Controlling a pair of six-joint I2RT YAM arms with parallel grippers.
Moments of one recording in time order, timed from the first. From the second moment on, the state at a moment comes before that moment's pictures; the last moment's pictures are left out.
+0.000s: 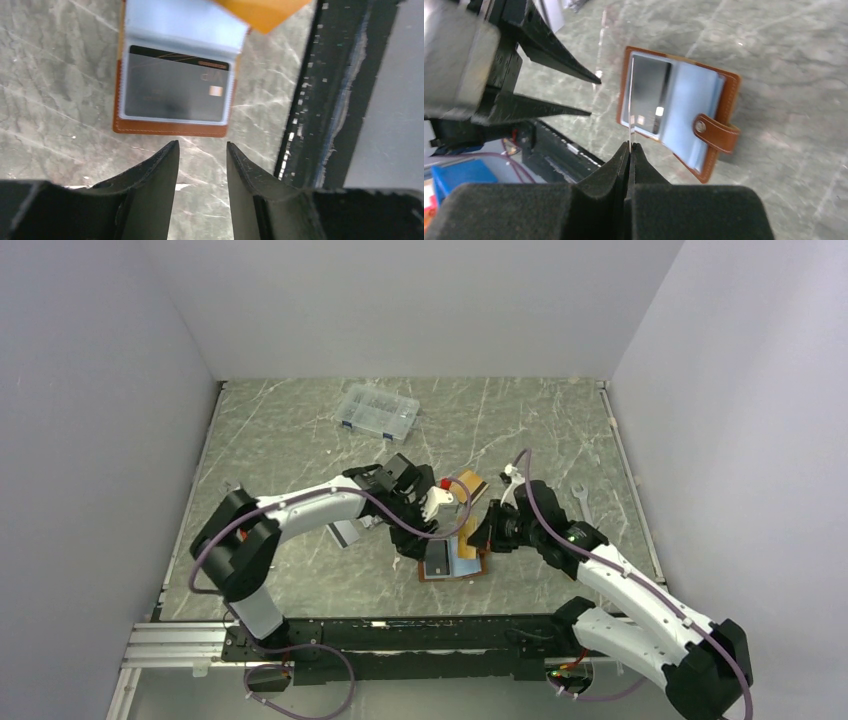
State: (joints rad) left arm -0.79 1.65 1.10 -0.55 0.62 0.31; right arm 0.57 0.90 0.60 -0.40 -0.29 0.65
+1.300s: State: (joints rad) left arm -0.85 1.77 1.07 -0.49 0.40 0.29; right arm 0.94 0.79 0.53 -0.64 0.27 0.91
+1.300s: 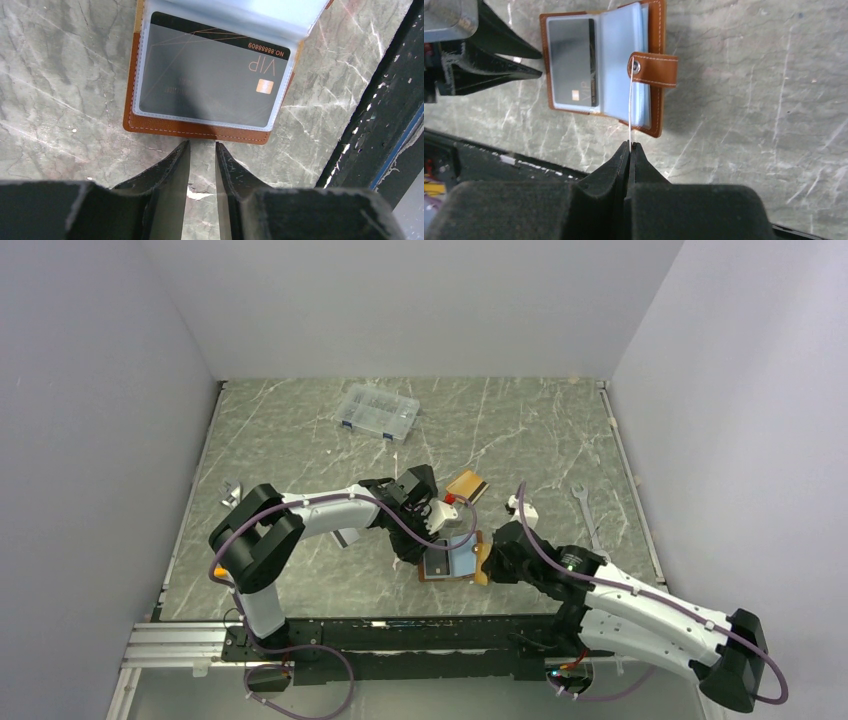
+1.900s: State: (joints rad) left arm -0.85 1.77 1.07 -0.49 0.40 0.30; right arm 0.95 0.79 0.50 -0.70 0.17 0.97
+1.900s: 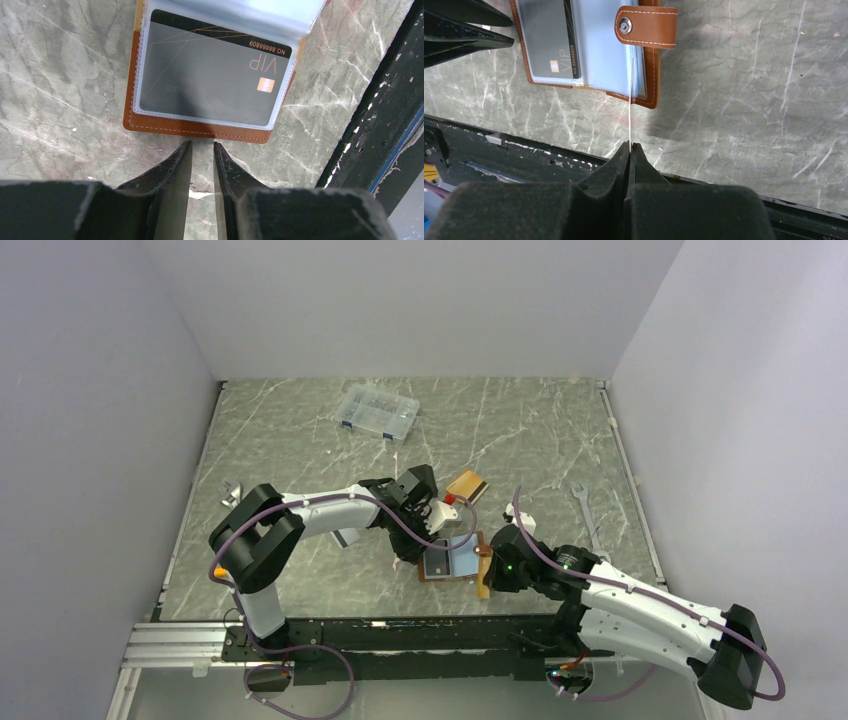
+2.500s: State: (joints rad) left arm -0.85 1.76 1.07 -0.50 0.40 0.30; right arm 0.94 0.82 0.50 -0.71 0.14 0.97
